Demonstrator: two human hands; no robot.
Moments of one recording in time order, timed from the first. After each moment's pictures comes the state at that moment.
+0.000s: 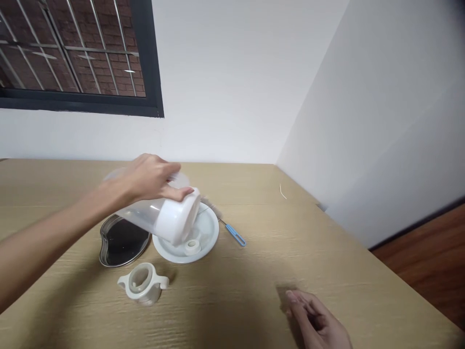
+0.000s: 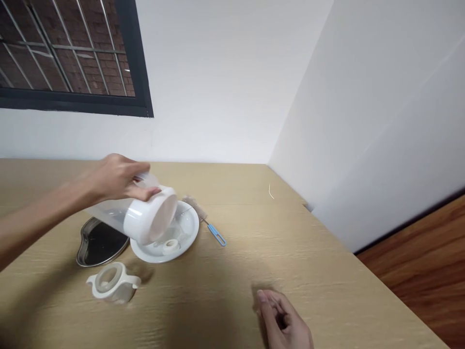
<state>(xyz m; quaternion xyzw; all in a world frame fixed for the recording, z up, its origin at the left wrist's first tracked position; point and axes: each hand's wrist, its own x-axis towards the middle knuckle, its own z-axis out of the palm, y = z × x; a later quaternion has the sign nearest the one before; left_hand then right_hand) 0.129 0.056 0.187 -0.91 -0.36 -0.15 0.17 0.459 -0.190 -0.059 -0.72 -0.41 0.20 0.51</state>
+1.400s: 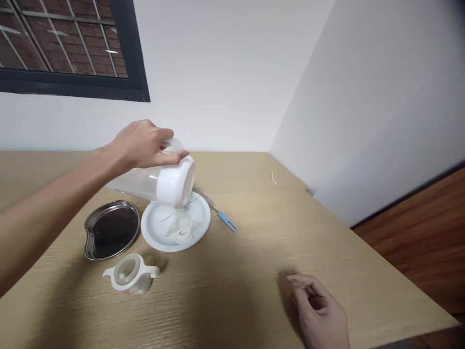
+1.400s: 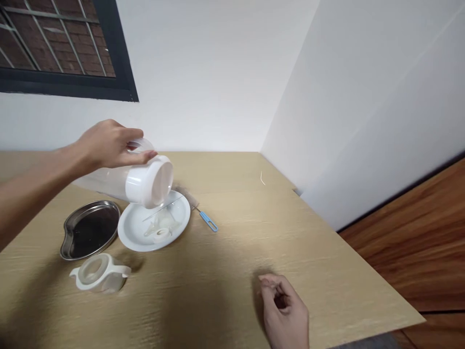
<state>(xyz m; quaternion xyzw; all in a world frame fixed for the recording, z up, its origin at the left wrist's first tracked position) 0.151 0.092 0.200 -0.89 -0.37 -0.18 0.20 0.456 -0.198 -0.050 -0.75 -0.32 0.14 0.56</state>
